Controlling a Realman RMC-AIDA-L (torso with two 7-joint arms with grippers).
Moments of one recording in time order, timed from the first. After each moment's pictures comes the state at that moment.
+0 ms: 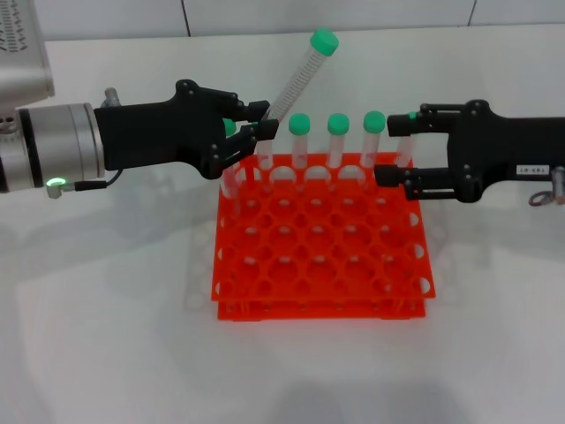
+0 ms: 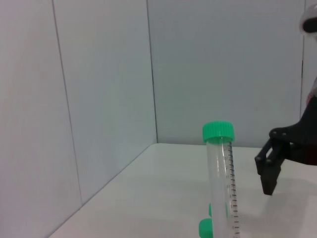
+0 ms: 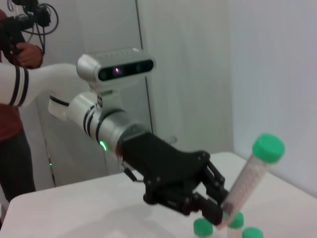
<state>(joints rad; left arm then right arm) -0.64 -2.08 0.87 0.62 1.82 1.44 -1.17 0.41 2.01 -1.13 -1.01 -1.61 -1.50 1.49</state>
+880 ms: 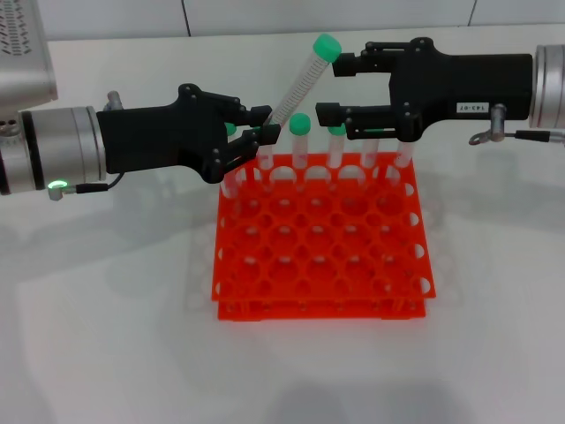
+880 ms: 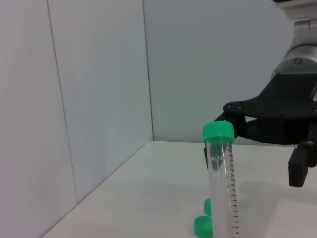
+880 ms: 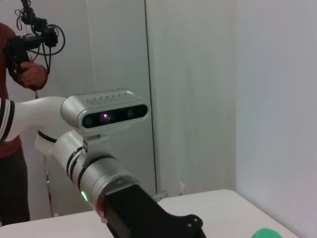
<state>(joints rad) -0.64 -2.08 0.88 0.62 1.82 1.44 -1.17 0.54 2.02 -1.19 -0.96 -1.54 -1.39 1.49</state>
